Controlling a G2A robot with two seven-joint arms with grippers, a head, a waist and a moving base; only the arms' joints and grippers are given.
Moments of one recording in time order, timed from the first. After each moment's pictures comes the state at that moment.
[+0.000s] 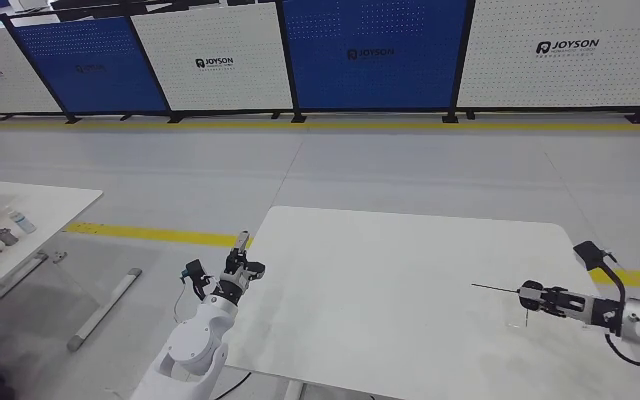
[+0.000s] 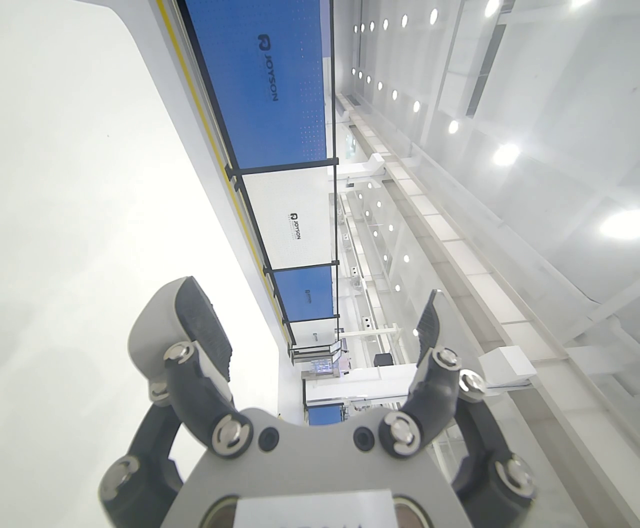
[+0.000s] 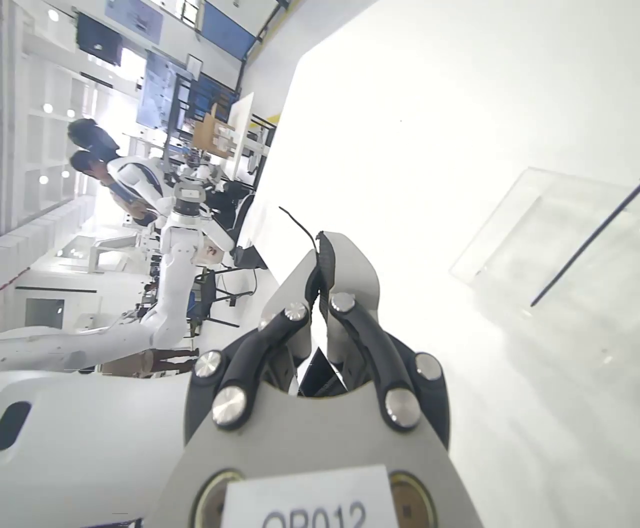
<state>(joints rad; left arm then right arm) 1.73 -1.15 -1.60 -1.80 -0.42 0.00 0.00 -1.09 -0.79 1.31 -1.28 0.21 -0.26 1.19</state>
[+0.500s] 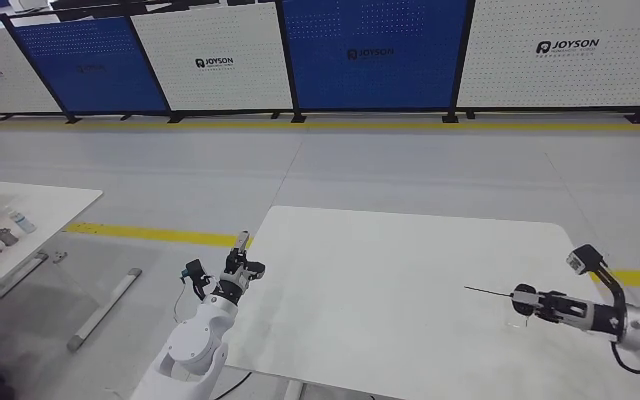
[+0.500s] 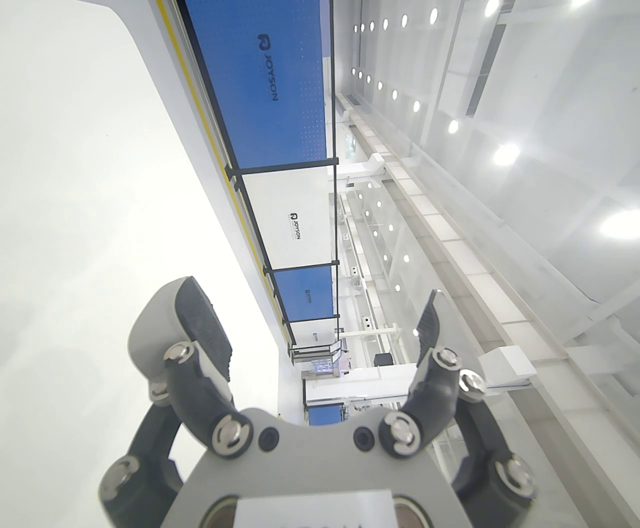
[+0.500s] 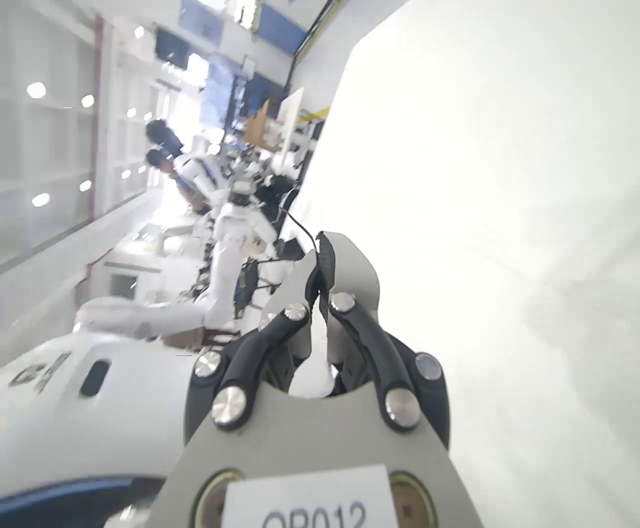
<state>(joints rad) 1.73 -1.15 -1.60 -1.80 -0.42 0.00 0.00 -1.13 -0.80 1.32 -1.27 0.51 -0.34 1.34</state>
